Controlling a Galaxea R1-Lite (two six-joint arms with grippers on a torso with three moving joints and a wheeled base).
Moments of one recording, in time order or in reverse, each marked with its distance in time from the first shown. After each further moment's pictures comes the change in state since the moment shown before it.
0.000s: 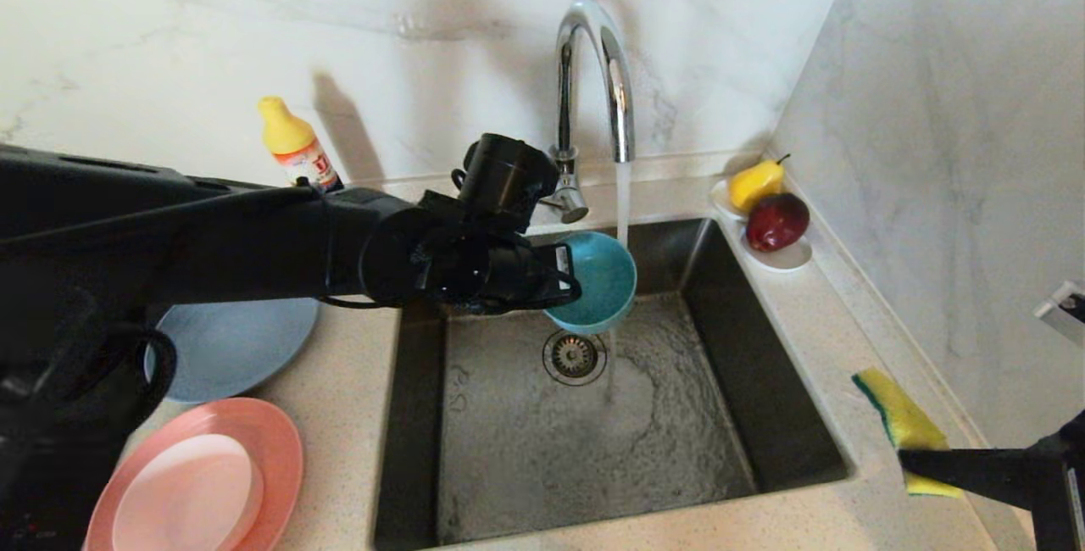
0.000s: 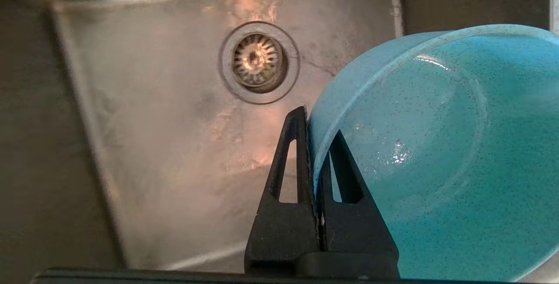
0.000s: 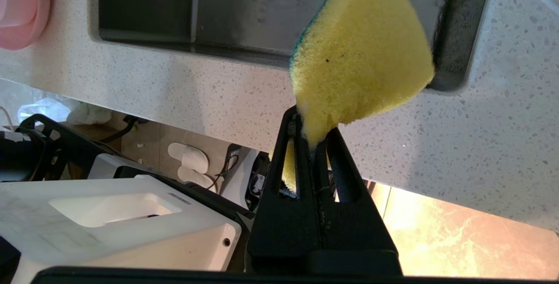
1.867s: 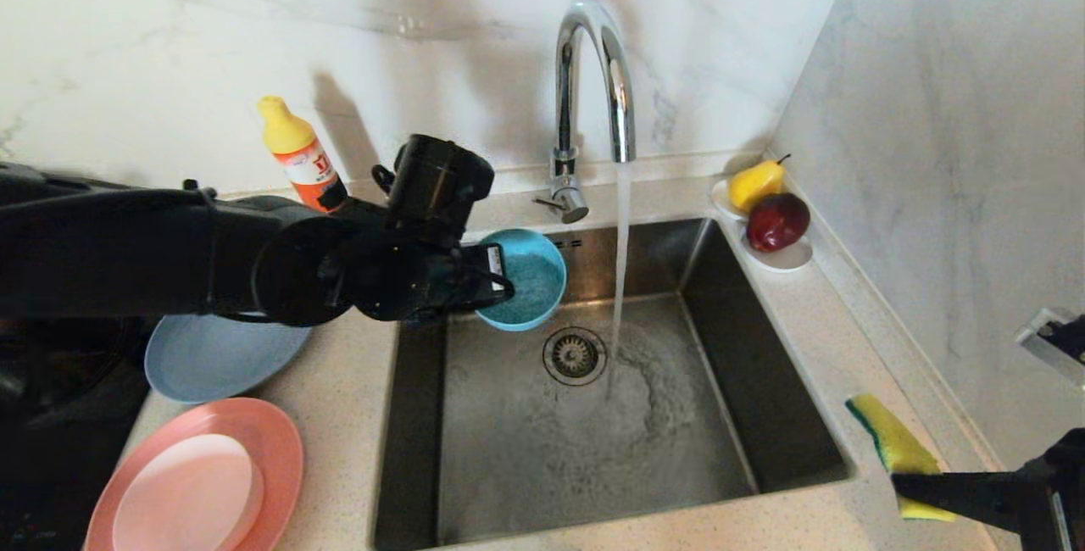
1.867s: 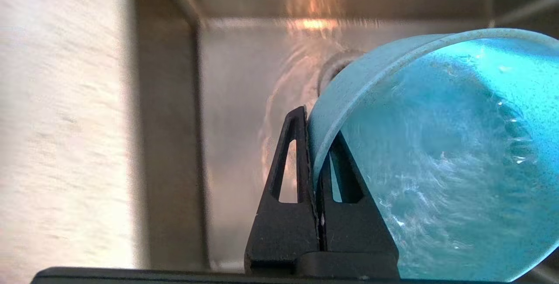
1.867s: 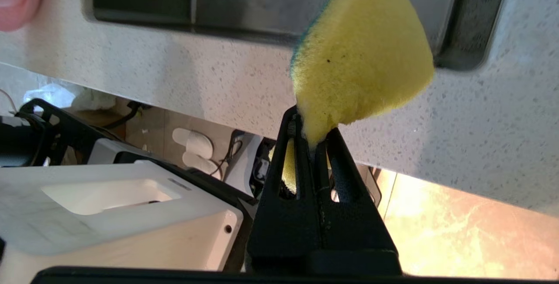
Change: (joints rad) left arm 0.074 -0.174 0.254 -0.094 0.183 0.024; right arm -0.002 0.009 0.048 -0.013 0.029 0.003
